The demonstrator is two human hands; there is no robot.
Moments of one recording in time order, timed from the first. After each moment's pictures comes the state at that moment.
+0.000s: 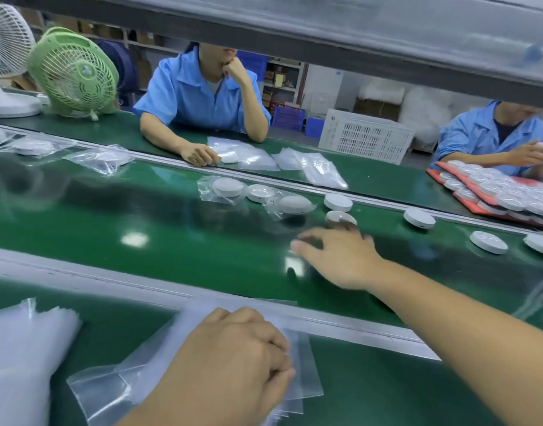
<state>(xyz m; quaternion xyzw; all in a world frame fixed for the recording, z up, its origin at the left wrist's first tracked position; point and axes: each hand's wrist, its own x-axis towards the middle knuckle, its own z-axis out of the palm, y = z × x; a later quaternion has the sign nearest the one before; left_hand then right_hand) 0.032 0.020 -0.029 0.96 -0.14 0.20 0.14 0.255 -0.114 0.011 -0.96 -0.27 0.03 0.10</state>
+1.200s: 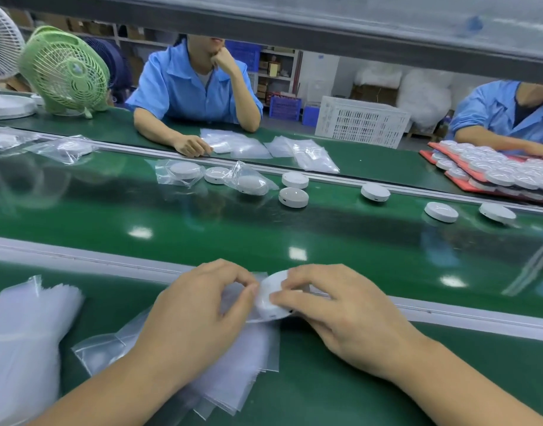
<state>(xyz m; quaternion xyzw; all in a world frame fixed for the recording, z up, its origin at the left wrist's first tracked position) 0.022 0.023 -0.016 0.92 0.07 0.24 0.31 0.146 -0.182 -0.019 -0.72 -0.61 -0.28 0.16</state>
